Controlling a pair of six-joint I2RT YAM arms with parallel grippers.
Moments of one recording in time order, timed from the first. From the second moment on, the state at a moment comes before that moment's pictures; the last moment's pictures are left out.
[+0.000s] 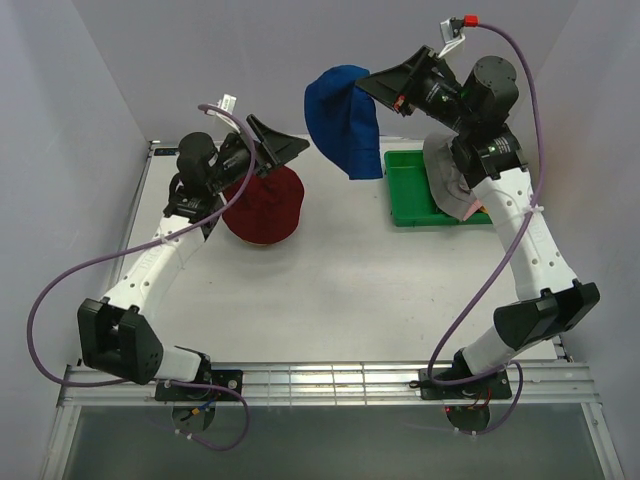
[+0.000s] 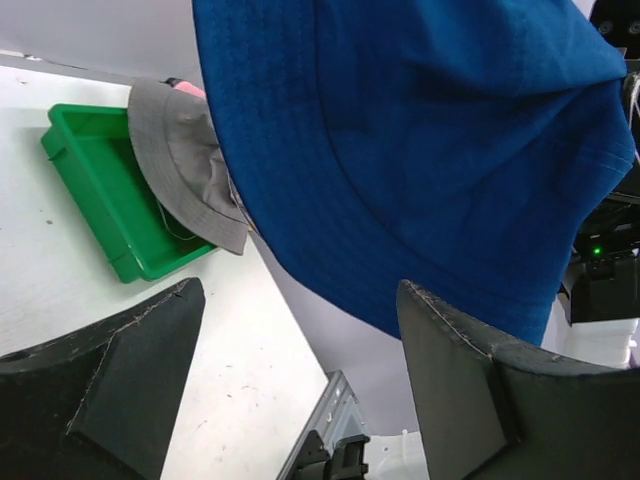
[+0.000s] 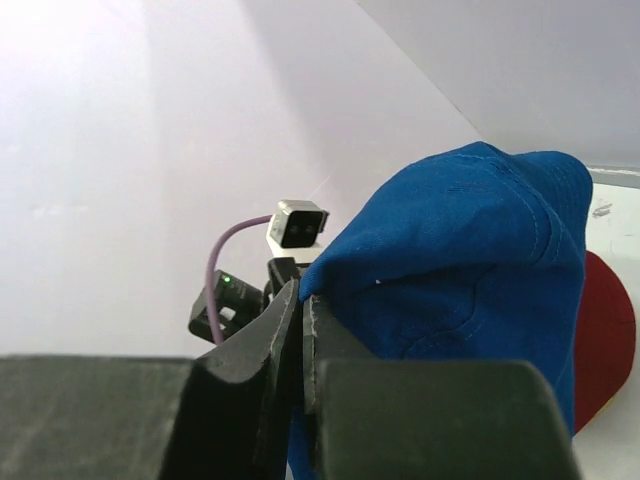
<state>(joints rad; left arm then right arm) -0.30 1.37 1.25 0.21 0.57 -0.97 0.35 1.56 1.88 -0.09 -0.60 0.97</state>
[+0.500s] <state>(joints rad) -0.33 1.45 1.21 0.45 0.59 -1.12 0.39 1.54 1.85 -0.02 -0.62 1.06</state>
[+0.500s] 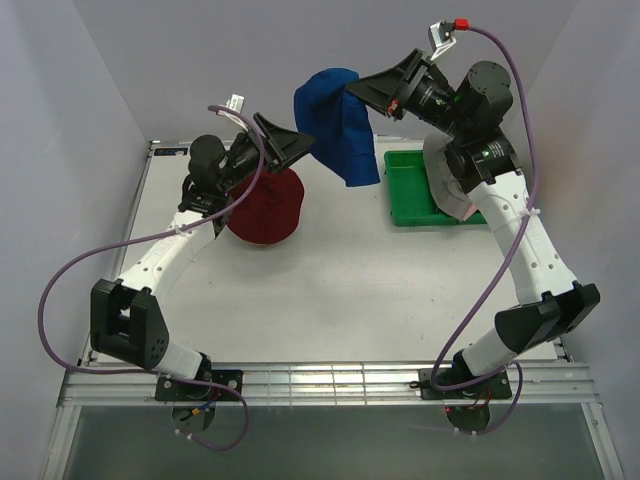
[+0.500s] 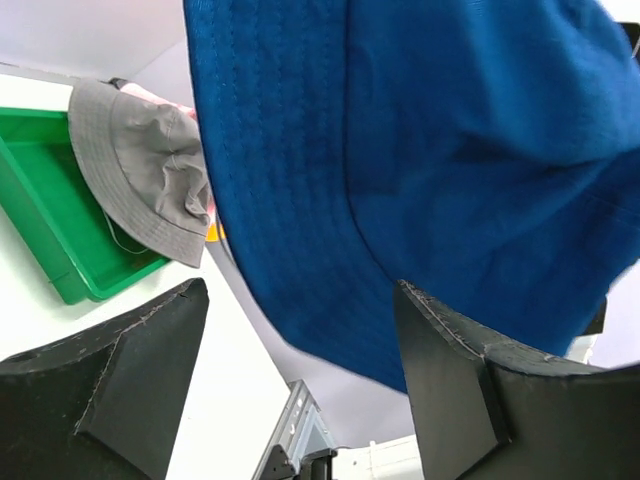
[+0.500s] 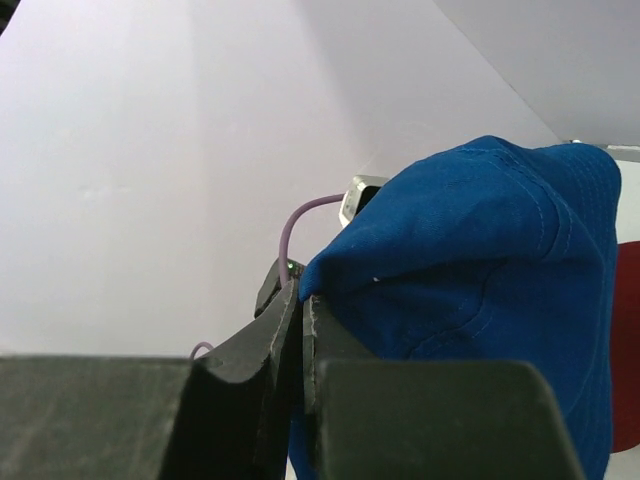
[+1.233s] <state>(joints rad) -0.32 1.44 1.20 0.50 0.59 -1.14 0.41 1.54 1.77 -0.06 -0.62 0.96</state>
